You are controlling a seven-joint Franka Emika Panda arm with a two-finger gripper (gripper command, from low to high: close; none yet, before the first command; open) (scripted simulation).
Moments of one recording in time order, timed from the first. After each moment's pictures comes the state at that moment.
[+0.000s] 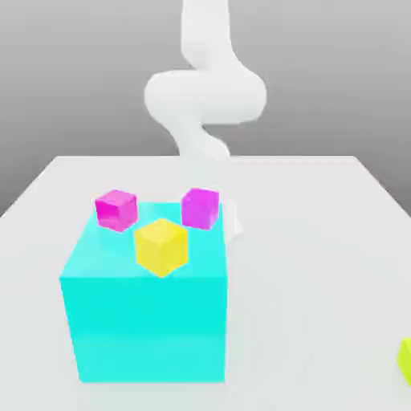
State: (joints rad) arm 0.05 -0.71 0.00 -2.30 0.00 2.33 0.73
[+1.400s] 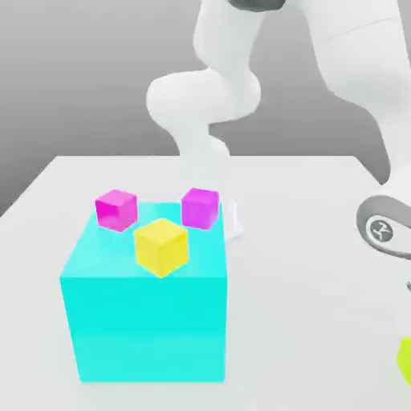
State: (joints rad) arm 0.48 0.51 0.17 -2.21 -0.19 2.71 0.03
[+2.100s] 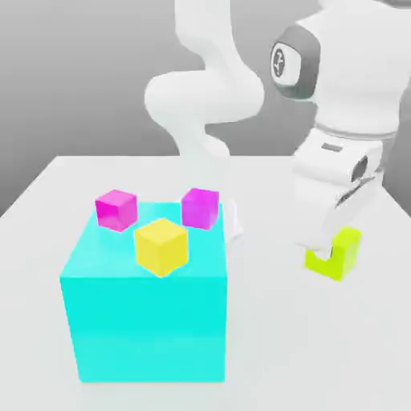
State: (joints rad) arm 0.24 -0.24 0.07 -2.50 0.00 2.26 0.35
